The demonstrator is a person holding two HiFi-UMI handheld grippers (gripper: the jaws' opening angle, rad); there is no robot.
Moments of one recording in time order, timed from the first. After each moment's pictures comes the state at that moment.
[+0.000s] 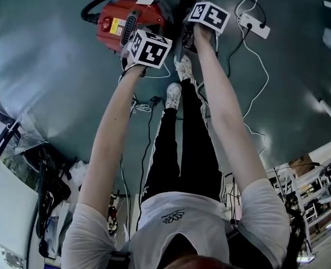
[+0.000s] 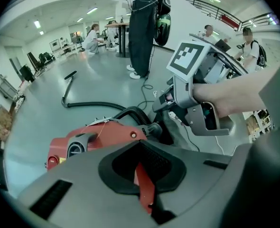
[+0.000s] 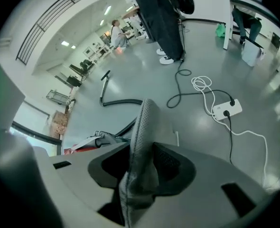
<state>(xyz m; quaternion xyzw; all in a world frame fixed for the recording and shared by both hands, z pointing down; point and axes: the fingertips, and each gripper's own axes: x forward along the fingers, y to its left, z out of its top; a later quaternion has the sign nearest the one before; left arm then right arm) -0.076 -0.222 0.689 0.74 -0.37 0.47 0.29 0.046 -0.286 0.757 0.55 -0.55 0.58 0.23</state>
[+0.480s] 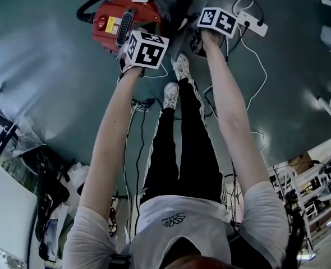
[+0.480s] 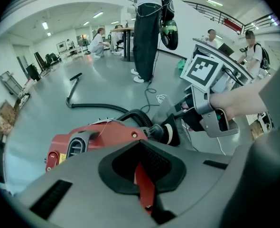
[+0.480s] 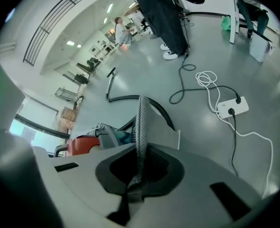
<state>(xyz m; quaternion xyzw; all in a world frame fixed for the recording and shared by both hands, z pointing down) -0.078 -0.221 0.688 0.74 -0.41 0.45 0.29 0.063 -0.263 0.766 0.51 -0.58 0.60 0.22</state>
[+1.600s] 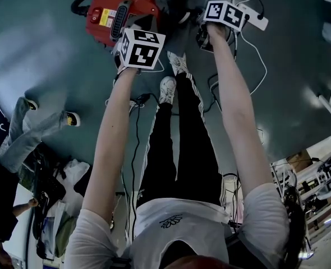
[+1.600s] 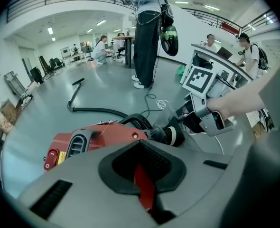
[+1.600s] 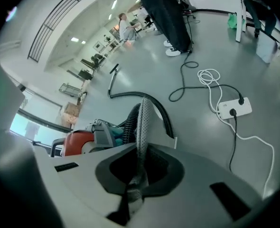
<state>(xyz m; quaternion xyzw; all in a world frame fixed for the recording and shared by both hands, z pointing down) -0.074 -0.217 0.678 0.76 -0.43 0.42 0.26 0.077 -0.258 0.775 0.47 -0.60 0.61 0.22</state>
